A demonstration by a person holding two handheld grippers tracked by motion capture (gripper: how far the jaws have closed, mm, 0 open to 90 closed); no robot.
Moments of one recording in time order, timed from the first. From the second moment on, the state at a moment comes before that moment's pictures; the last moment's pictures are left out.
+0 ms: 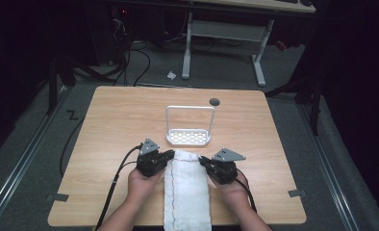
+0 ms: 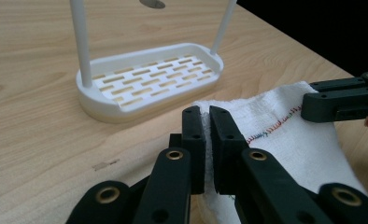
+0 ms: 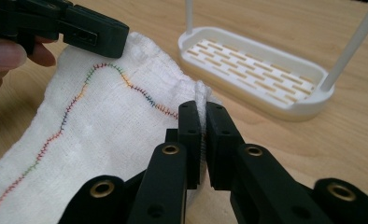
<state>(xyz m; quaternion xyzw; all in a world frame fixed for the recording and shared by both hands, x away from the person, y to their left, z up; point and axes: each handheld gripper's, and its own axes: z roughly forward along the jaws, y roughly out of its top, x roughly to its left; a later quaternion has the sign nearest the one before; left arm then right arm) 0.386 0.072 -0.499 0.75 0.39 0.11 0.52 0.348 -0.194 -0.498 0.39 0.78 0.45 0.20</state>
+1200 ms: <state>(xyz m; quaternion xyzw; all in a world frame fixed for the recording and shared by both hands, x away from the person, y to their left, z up) 0.387 0.076 -0.399 0.69 0.35 0.19 0.60 0.358 -0.192 -0.396 0.35 0.72 0.52 0.29</state>
